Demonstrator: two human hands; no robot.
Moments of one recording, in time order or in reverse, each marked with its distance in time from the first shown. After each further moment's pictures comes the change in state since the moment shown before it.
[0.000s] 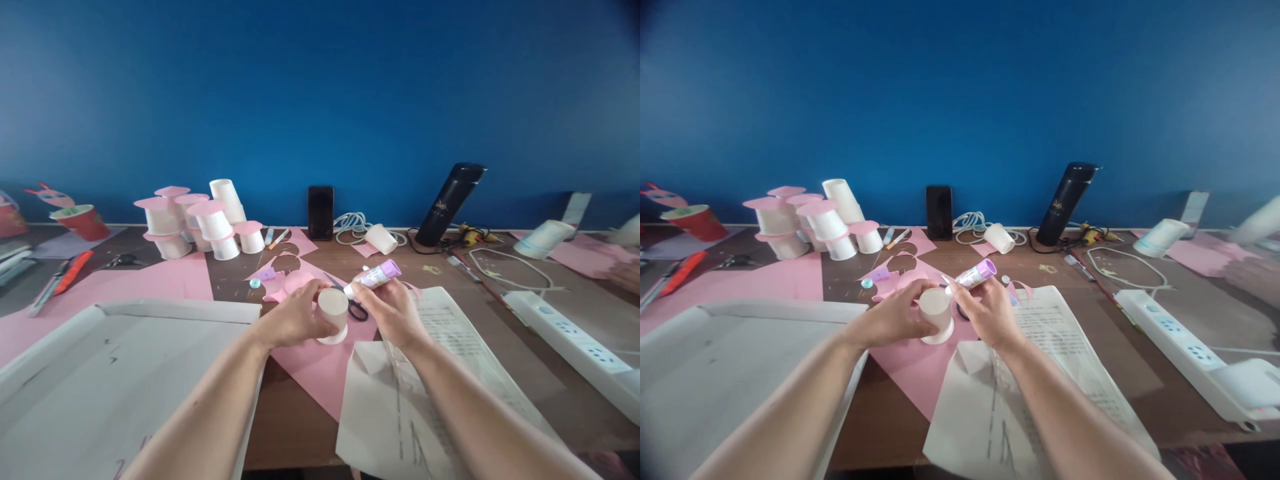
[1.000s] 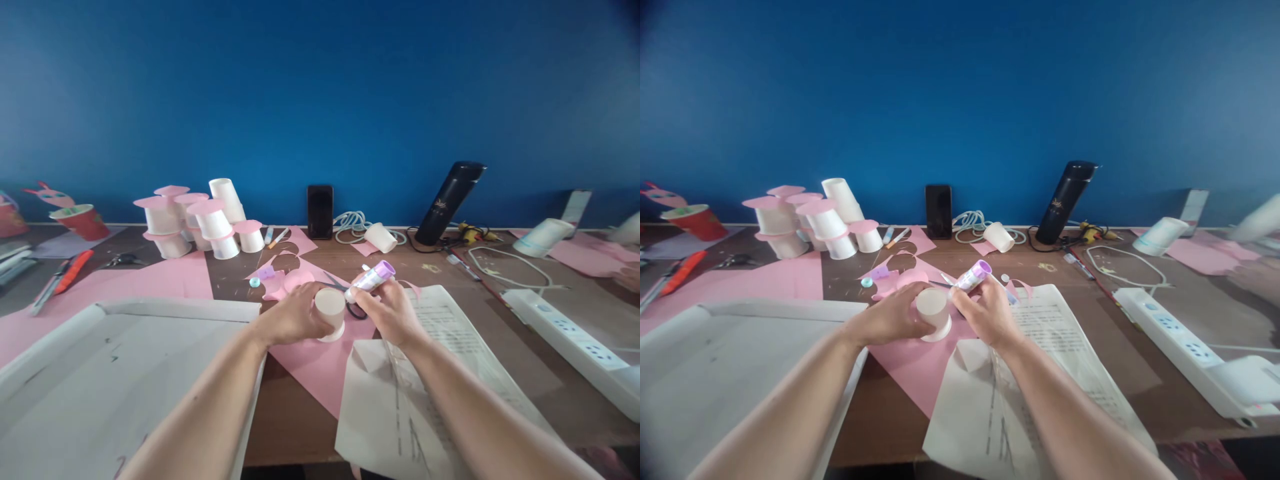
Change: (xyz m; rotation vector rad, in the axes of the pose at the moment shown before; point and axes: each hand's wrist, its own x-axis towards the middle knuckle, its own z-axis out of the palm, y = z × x) left_hand -0.001 0.003 -0.002 0.108 0.009 -0.007; right_hand -0.001 -0.005 -0.003 -0.064 -0.052 -0.014
